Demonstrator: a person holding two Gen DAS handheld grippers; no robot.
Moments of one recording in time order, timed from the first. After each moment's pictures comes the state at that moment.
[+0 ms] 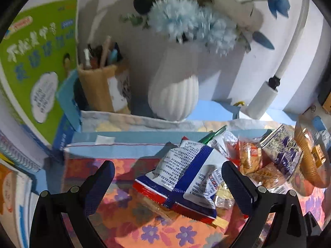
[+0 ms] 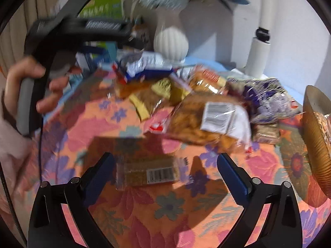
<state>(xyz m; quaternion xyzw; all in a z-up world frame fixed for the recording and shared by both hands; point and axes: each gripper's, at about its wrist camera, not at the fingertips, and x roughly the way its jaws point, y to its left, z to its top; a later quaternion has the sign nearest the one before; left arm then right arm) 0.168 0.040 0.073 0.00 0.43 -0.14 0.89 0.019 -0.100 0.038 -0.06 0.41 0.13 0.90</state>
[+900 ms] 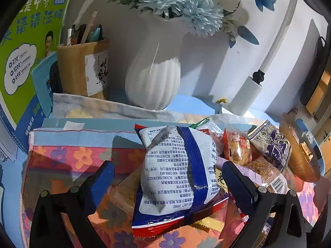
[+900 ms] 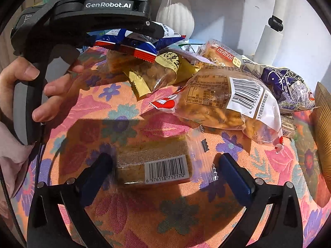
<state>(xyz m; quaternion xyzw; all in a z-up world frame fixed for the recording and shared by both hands) 0.152 0.041 0.029 -0.06 0.40 -0.21 0.89 0.022 -0.091 0.008 -0.08 0.43 0.11 0.89</state>
